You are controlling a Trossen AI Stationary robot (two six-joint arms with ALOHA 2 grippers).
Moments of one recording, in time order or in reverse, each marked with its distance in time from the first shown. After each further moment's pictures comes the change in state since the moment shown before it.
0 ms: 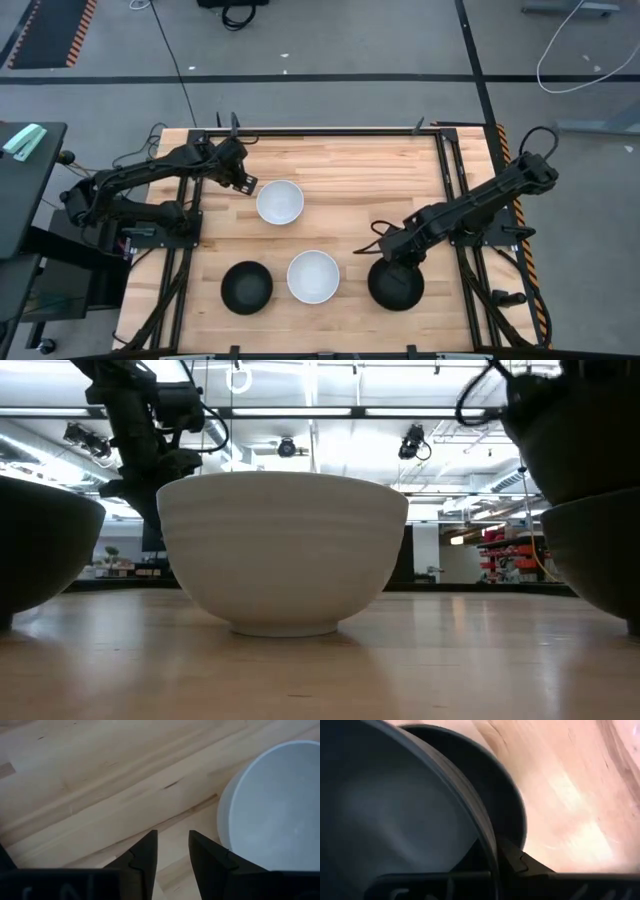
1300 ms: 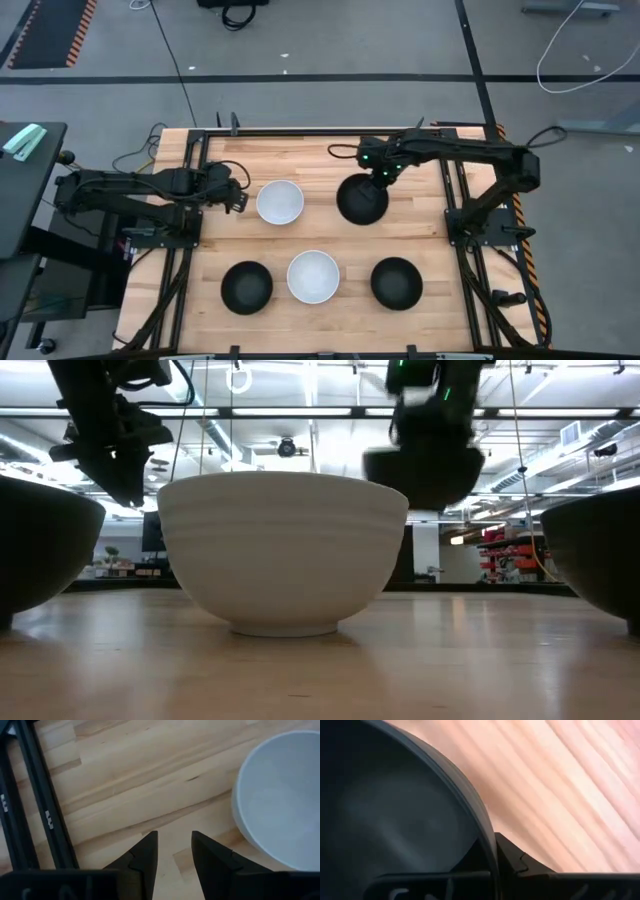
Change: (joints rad) left arm -0.473 -0.144 0.000 -0.250 -0.433 -0.498; right arm -0.653 0.081 0.389 -0.202 0.231 -0.629
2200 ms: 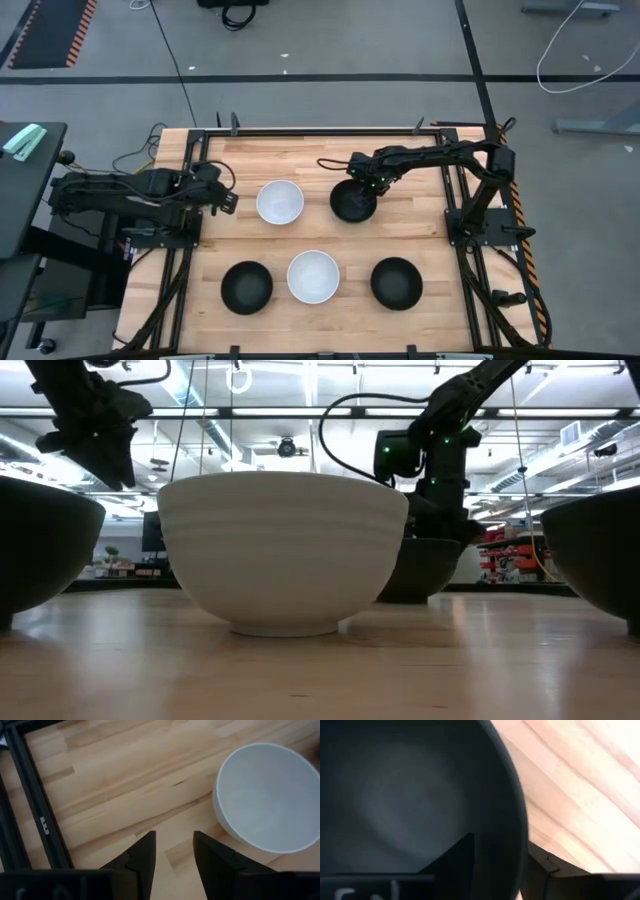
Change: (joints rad) left arm -0.083 -0.157 0.000 -0.051 -0.020 -0.004; right arm -0.075 0.215 -0.268 0.383 -0.034 0.083
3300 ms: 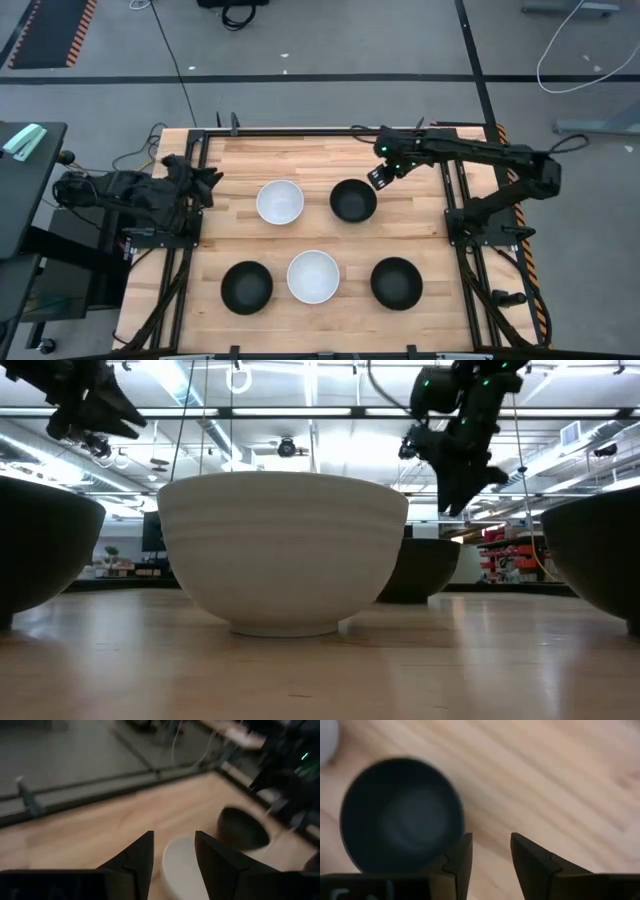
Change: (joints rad) left arm -0.222 -0.402 -0.077 0.226 -0.340 0.170; right arm -0.065 -0.348 0.000 -0.135 0.082 0.012
